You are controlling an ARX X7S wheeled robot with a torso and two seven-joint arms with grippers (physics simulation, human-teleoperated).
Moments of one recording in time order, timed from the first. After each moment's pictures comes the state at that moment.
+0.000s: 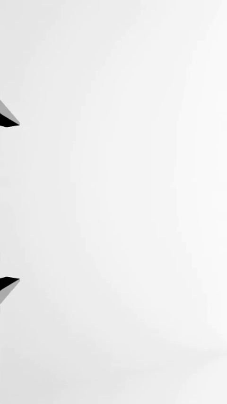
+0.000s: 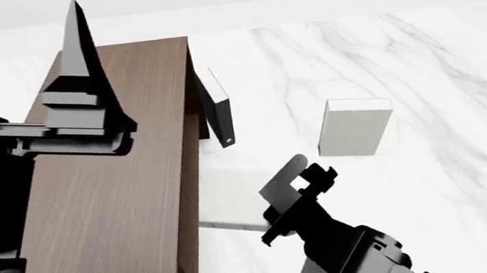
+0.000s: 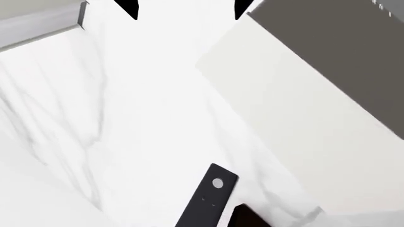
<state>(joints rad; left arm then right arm) -0.91 -0.95 0.47 0.96 -1.06 -0.42 -0.95 0.80 0.29 -1.09 0.47 0.42 0.35 0.31</state>
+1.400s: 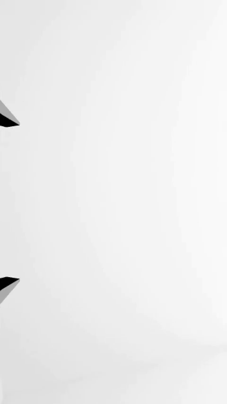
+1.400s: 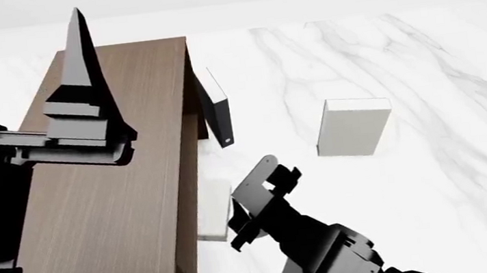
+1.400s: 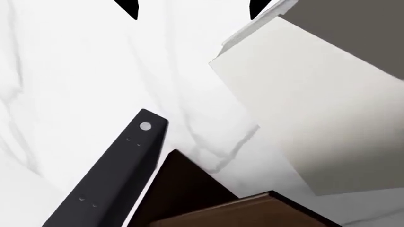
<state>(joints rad) -0.92 -0.98 0.49 0.98 -1.07 -0.42 -0.96 0.84 0.14 -1.12 0.70 0.42 0.13 0.15</state>
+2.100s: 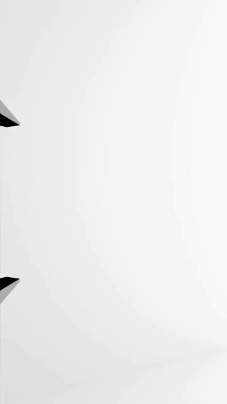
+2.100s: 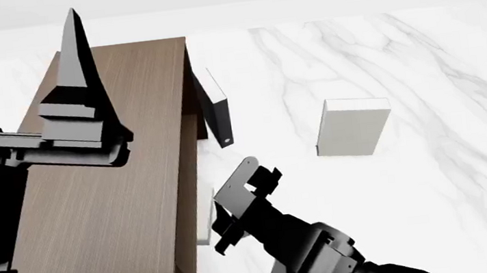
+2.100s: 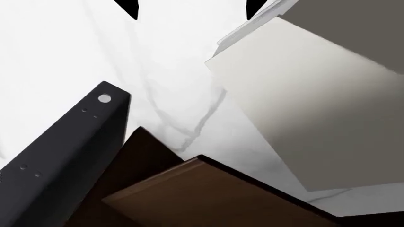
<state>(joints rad) -0.92 -1.00 0.49 0.98 -1.08 -0.41 -0.96 0.89 0.04 -1.22 0.88 0.49 0.01 0.10</state>
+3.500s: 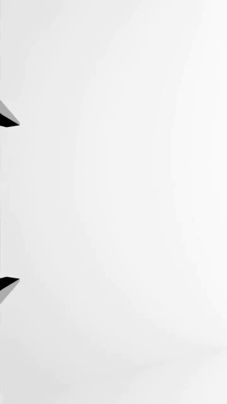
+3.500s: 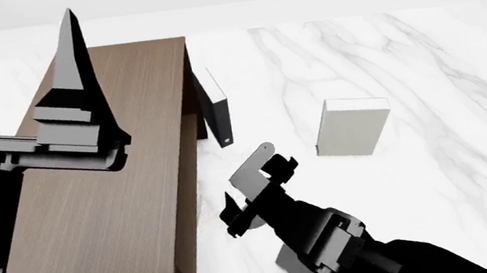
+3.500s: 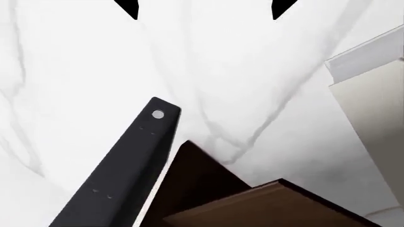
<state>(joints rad) -0.93 -1.03 0.50 1.00 -1.09 -0.39 -0.97 1.00 0.07 -1.47 0.94 0.79 -0.05 0.19</state>
